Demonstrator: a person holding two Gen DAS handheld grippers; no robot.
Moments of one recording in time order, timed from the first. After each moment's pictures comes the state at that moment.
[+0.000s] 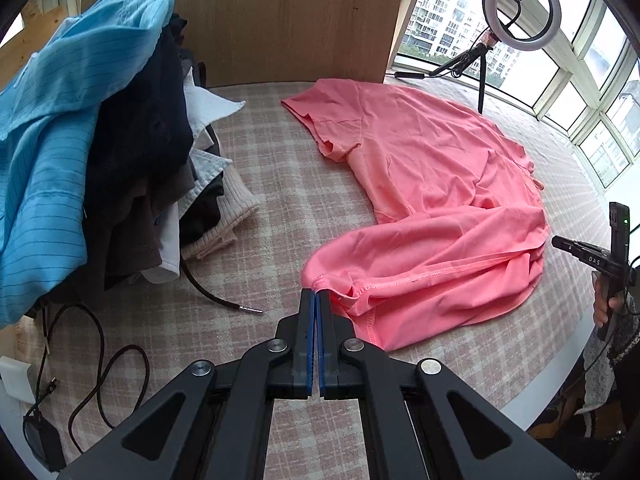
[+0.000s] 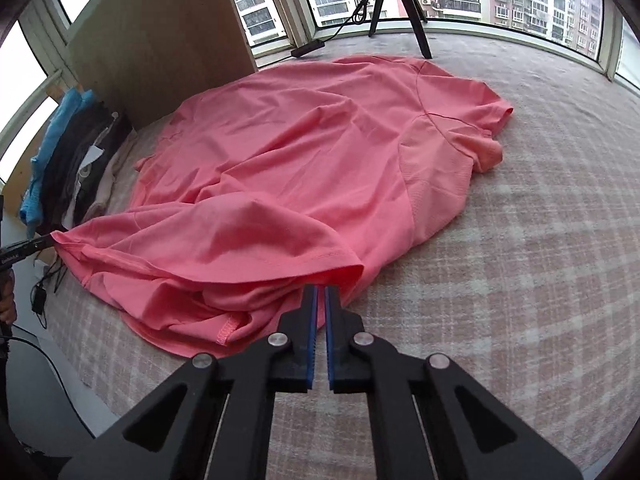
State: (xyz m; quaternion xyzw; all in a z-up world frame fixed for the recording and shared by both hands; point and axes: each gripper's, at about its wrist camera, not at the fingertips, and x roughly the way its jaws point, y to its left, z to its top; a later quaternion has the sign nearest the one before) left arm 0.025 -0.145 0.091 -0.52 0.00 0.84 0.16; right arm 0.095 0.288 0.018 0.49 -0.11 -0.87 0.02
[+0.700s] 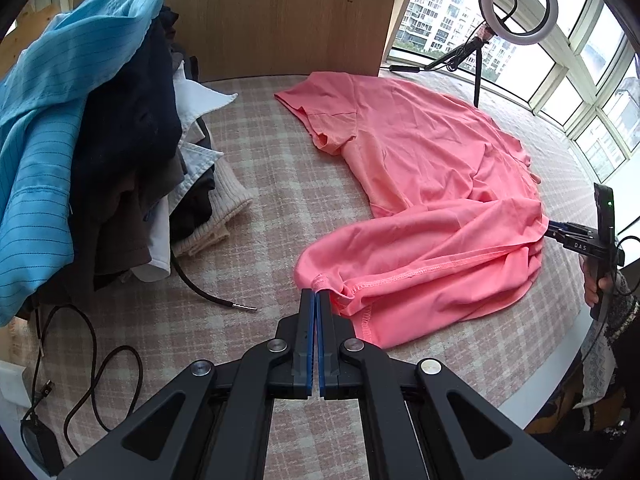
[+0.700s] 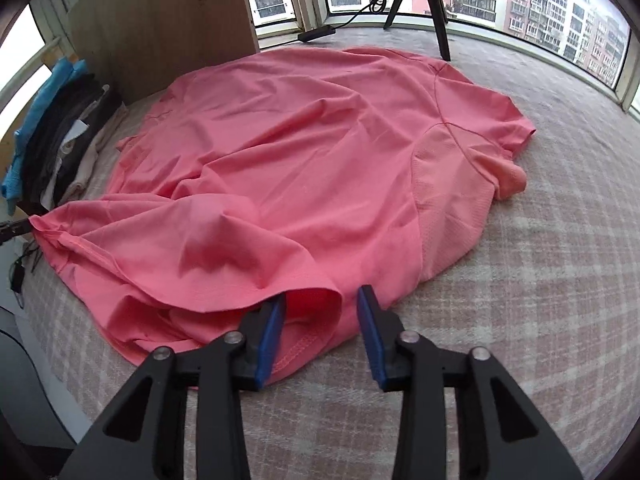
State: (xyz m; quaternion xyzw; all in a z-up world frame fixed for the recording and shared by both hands) left arm 0.023 -0.145 0.086 -0.53 0.00 0.83 0.18; right arm 0.067 0.280 0.007 0.50 -0.08 -0.86 0.05
